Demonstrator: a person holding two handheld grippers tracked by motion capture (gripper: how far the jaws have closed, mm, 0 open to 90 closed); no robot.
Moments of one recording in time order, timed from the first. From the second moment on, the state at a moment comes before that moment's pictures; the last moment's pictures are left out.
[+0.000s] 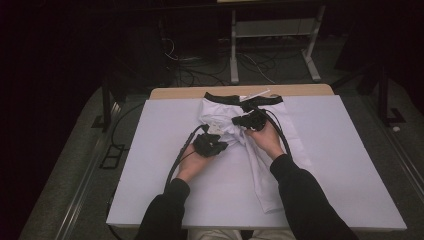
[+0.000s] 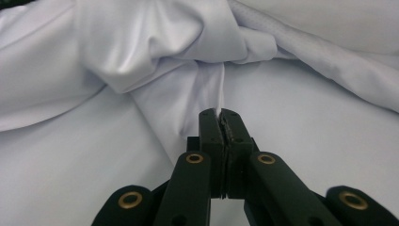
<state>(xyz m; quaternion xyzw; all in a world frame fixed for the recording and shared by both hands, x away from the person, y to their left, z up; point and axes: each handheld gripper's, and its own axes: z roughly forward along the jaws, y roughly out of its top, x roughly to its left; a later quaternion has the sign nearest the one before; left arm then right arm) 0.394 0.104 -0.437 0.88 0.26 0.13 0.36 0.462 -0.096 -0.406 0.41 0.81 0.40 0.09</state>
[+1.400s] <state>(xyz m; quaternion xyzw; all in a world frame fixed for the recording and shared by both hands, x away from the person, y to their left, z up) 0.339 0.216 -0.426 0.89 0.27 0.13 0.36 0.398 -0.109 -0.394 0.40 0.79 0.46 0.07</state>
